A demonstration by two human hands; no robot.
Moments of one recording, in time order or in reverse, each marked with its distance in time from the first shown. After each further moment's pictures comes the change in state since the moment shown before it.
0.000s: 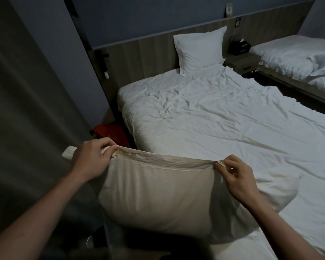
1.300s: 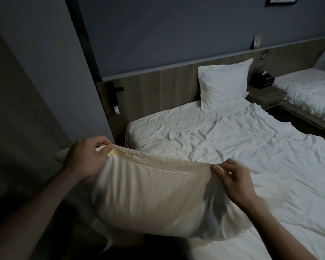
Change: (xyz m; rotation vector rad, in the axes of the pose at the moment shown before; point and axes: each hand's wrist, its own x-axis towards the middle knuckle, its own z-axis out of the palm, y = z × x) left_hand 0.513 -0.242 -0.003 -0.146 0.052 0.003; right_hand 0.484 -0.080 0.276 -0.045 0.018 0.013
